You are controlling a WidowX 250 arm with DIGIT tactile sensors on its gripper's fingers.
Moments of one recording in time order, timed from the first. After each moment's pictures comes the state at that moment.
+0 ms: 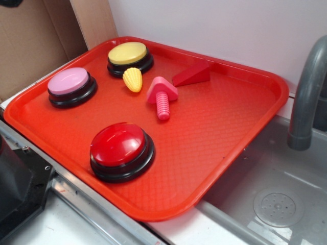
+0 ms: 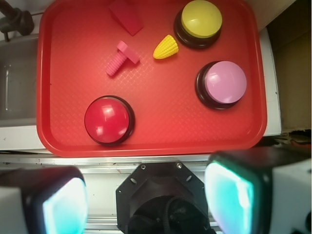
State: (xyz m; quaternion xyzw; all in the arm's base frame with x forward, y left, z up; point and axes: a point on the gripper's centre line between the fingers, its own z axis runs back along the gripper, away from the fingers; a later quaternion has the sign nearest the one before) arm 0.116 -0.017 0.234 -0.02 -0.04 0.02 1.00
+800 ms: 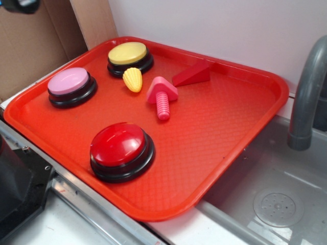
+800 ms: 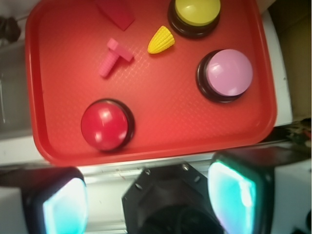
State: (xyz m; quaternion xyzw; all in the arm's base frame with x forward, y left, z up) arm 0.140 -0.008 0.213 -0.03 -0.03 0.09 1.00
